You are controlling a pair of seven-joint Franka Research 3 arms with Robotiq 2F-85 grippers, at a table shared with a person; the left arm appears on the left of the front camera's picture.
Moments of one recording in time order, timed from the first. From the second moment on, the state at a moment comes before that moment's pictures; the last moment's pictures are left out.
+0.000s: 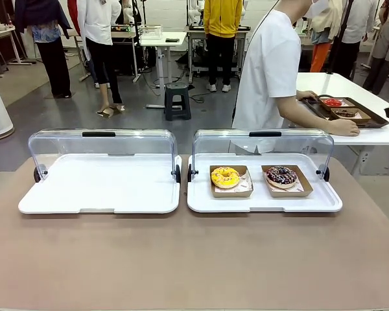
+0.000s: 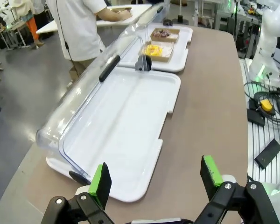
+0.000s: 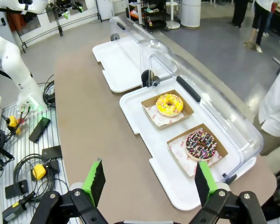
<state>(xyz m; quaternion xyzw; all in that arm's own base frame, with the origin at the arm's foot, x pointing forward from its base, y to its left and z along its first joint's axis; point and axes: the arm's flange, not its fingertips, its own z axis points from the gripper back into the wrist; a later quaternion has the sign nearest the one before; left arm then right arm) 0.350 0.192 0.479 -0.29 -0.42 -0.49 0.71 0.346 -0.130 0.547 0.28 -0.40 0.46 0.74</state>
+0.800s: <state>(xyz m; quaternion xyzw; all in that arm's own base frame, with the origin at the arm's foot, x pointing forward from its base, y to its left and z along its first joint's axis) 0.349 0.202 0.491 -0.34 -0.48 -0.45 0.68 0.346 -0.130 0.547 0.28 -0.40 0.46 0.74</state>
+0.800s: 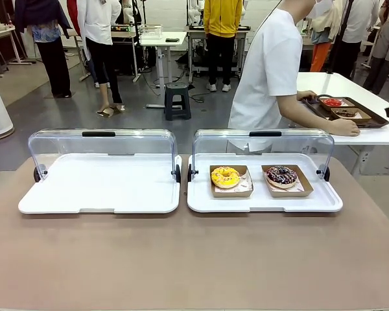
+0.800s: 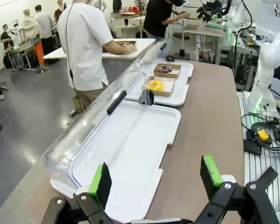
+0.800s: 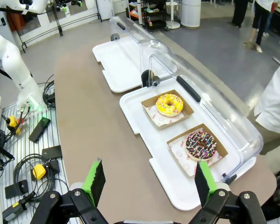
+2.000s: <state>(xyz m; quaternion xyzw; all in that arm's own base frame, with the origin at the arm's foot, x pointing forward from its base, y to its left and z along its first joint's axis) 0.349 0.202 0.491 -0.33 -0.48 -0.45 0.68 0.346 -0.130 0.547 0.28 -0.40 0.46 0.74</state>
